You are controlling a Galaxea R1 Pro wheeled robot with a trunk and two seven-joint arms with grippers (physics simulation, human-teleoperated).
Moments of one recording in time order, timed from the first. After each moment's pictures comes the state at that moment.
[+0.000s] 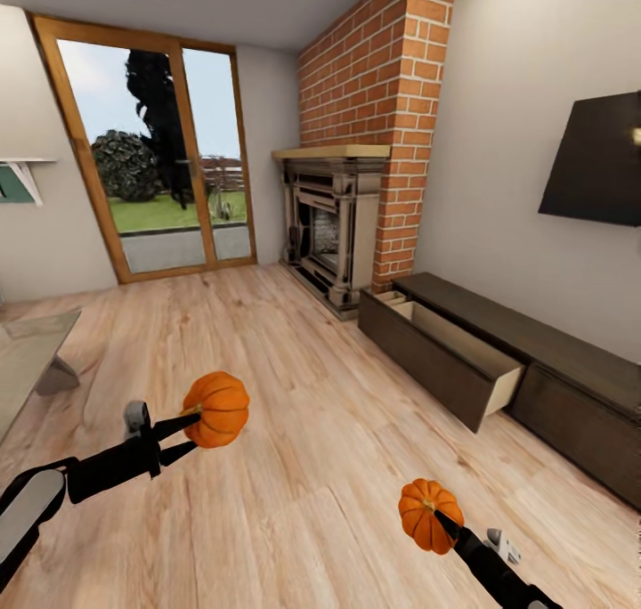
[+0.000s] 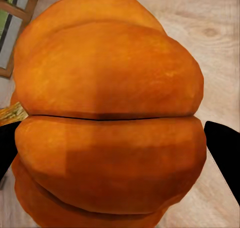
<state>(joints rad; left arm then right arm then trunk) -0.35 0.47 -0.04 -1.16 1.28 0.98 -0.64 -0.49 -0.22 0.44 -0.08 -1.30 -0.04 0.73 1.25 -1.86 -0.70</state>
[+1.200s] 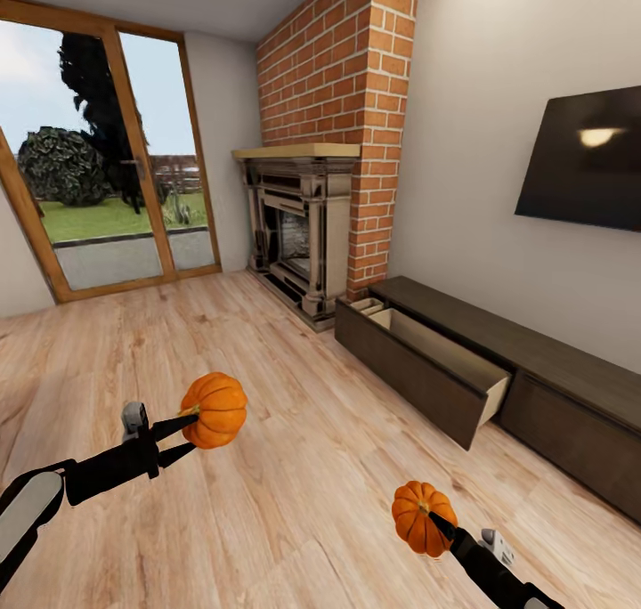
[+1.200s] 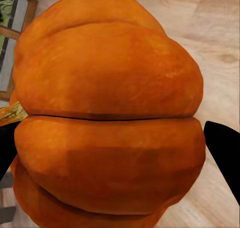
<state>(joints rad) -0.35 0.47 -0.03 -1.14 1.29 0.99 -0.64 -0.49 -0.22 0.44 -0.09 -1.29 0.03 0.74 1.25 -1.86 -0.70</state>
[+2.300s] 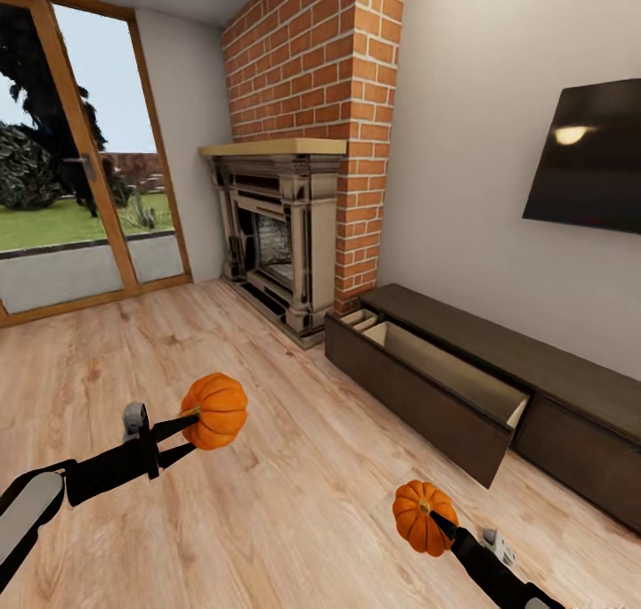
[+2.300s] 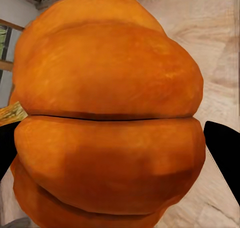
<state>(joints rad) -0.35 0.47 -0.03 -1.14 1.28 0.98 -0.64 -0.49 -0.22 0.43 -0.09 -1.30 0.04 0.74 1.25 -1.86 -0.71</state>
